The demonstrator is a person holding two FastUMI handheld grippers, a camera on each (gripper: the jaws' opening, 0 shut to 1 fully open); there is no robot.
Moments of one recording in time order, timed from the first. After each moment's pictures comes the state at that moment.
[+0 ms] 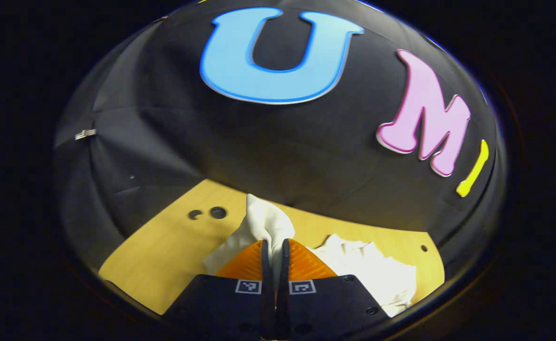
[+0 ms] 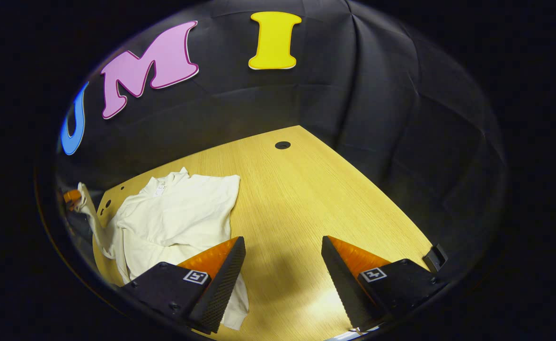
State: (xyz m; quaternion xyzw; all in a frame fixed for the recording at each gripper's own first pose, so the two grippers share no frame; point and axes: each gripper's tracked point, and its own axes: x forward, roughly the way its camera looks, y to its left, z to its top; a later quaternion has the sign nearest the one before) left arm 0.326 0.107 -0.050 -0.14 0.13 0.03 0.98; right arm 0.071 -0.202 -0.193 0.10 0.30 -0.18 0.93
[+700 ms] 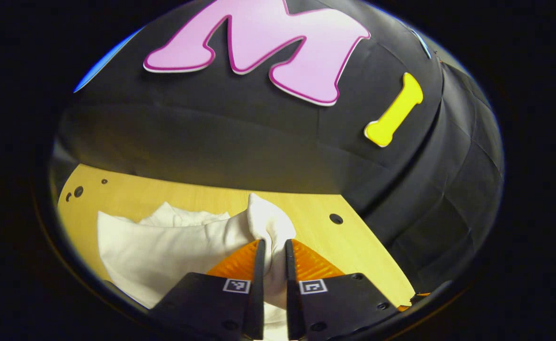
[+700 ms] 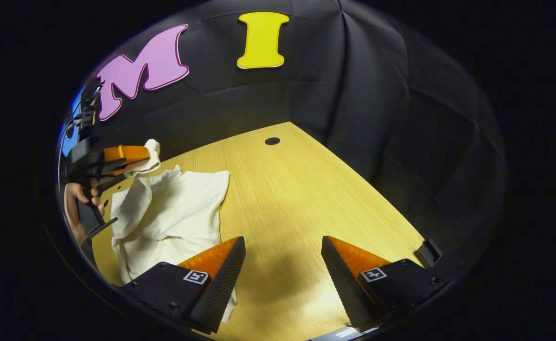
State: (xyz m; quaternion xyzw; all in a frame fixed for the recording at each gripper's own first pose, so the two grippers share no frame) left arm 0.345 -0.224 -0.107 -0.10 0.23 -0.20 0.95; right arm 0.052 -0.216 -0.200 0.10 0.30 -0.19 0.93
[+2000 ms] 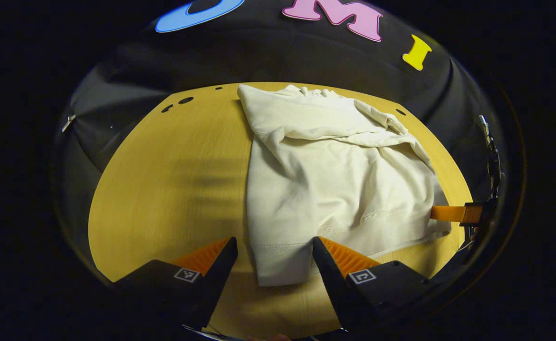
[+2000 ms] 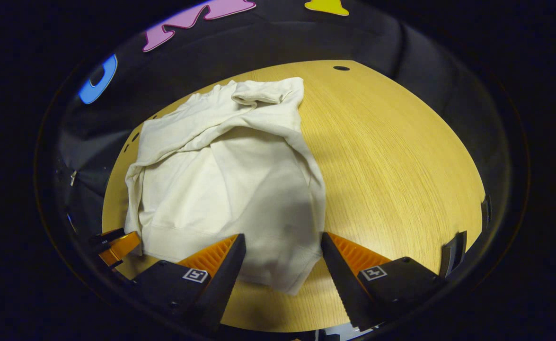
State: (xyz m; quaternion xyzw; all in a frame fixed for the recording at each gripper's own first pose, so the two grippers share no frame) left arm 0.075 0.057 -0.300 0.00 0.40 -0.04 0.92; right arm 0.013 -0.048 -0.319 0.11 0.45 -0.06 0.88
